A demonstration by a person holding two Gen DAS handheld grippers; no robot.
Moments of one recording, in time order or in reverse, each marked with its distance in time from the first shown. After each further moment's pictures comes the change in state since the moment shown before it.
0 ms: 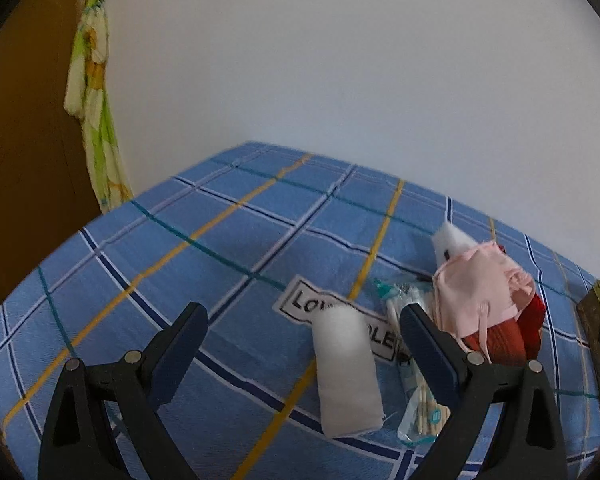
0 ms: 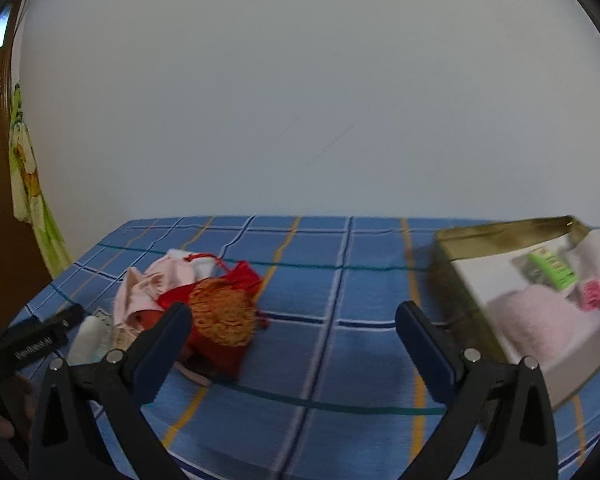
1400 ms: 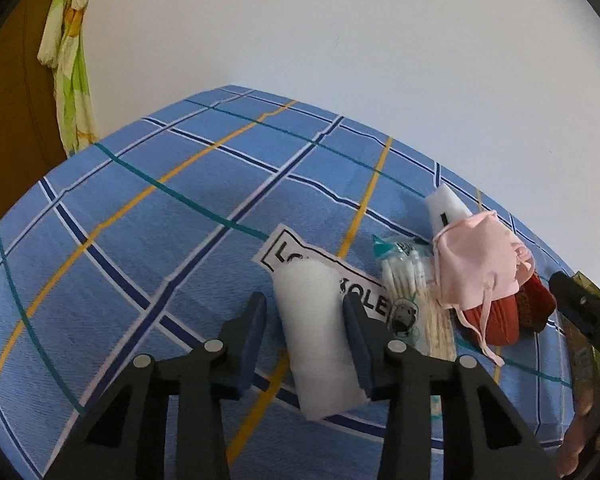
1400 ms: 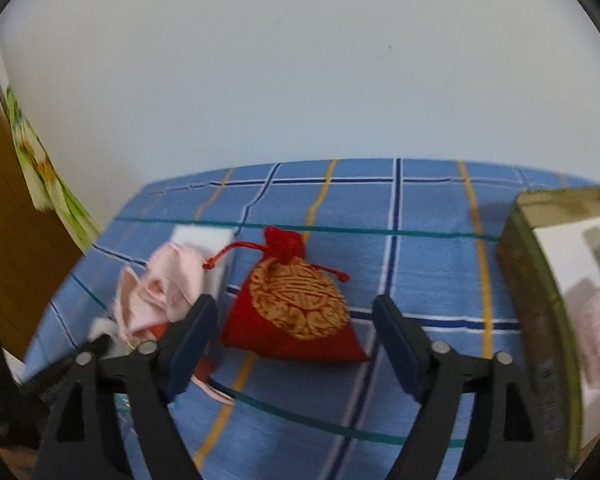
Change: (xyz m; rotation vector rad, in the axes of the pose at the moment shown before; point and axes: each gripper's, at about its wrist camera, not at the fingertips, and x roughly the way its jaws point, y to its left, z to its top) left arm 0.020 0.017 -0.006 -0.067 0.157 -0.110; right arm 0.065 -0.013 0.025 0.098 0.267 0.151
